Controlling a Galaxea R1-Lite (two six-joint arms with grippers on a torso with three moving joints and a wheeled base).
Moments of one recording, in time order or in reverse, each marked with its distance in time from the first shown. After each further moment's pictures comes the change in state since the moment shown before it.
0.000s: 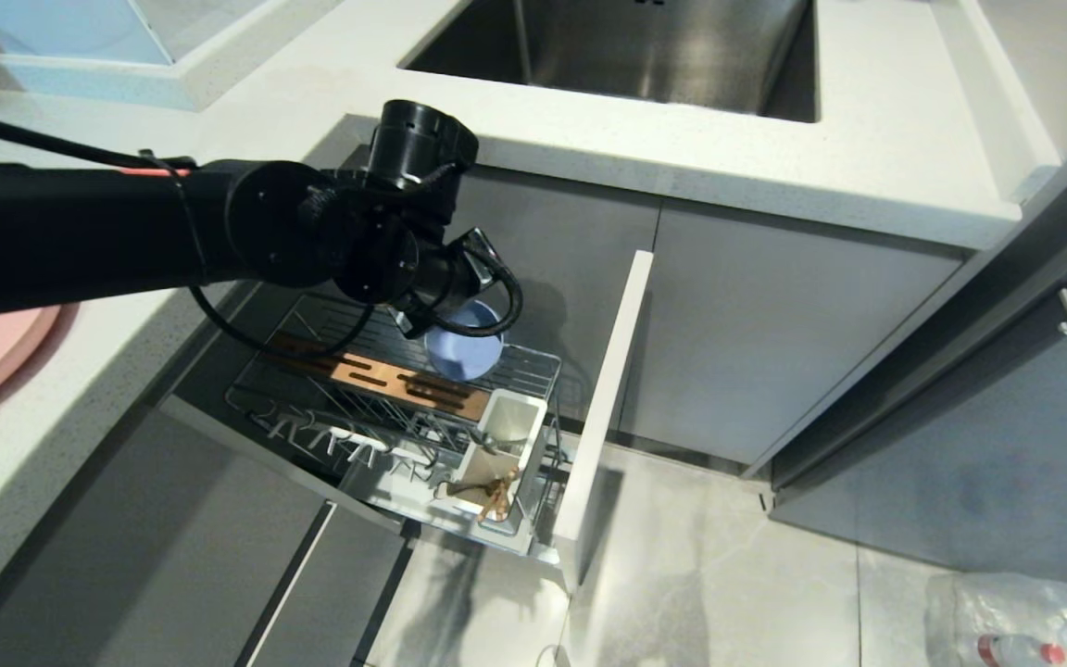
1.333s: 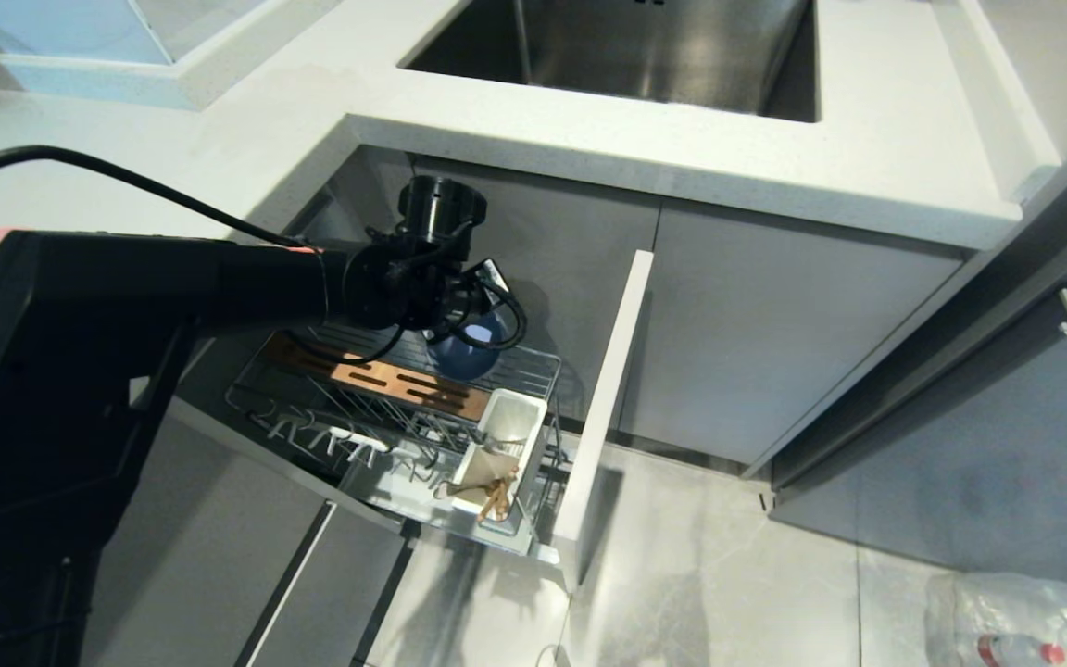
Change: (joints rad) left arm 0.103 0.210 -0.074 -0.207 -0.082 0.131; right arm 0.000 0.000 0.000 0.000 0.000 0.000
